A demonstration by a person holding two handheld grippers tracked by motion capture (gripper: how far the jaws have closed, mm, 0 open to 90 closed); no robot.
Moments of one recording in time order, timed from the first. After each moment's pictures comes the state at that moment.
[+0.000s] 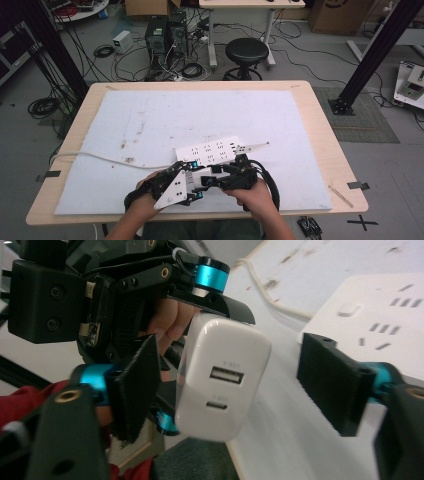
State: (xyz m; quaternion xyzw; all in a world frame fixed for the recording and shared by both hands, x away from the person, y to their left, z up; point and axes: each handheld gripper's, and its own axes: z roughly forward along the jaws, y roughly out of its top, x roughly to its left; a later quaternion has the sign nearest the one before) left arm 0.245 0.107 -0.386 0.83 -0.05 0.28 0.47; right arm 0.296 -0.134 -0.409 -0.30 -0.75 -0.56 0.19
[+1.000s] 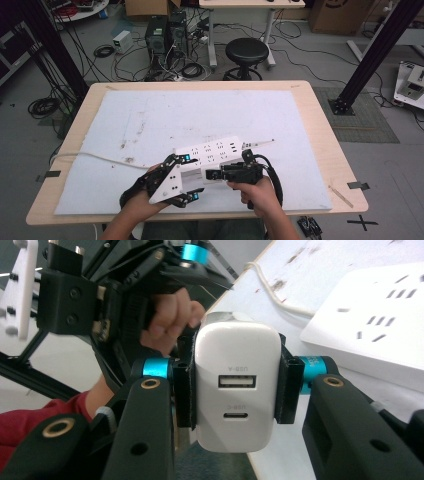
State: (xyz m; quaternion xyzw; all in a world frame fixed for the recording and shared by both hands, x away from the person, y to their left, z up) left arm 0.247 0.121 -0.373 0.84 -0.01 0.27 0.47; right arm 0.305 -0.153 -0.407 -0.32 -0.72 -0.57 0.23
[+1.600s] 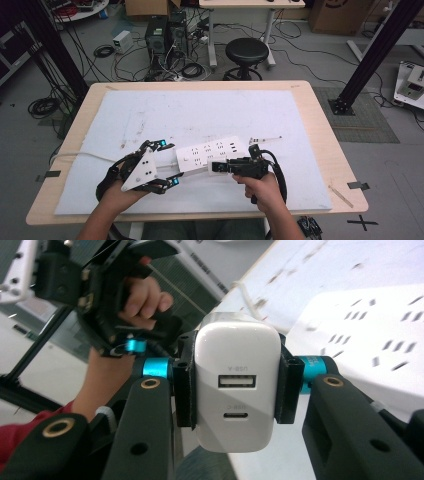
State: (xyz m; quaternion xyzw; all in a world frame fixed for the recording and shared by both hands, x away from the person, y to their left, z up) left arm 0.256 0.168 -0.345 0.82 0.04 0.31 0.47; right arm 0.319 -0.165 -0.407 -0.34 -0.71 -0.58 0.21
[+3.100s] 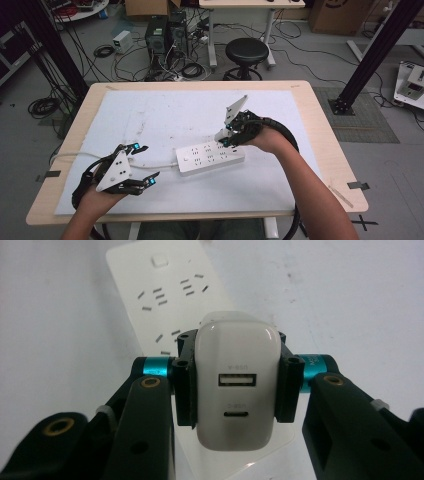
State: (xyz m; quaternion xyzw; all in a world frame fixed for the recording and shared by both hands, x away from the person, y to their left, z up) left arm 0.252 0.222 -0.361 0.83 0.11 0.31 0.45; right arm 0.409 -0.136 -0.338 -0.05 -0.95 -0.28 -0.08
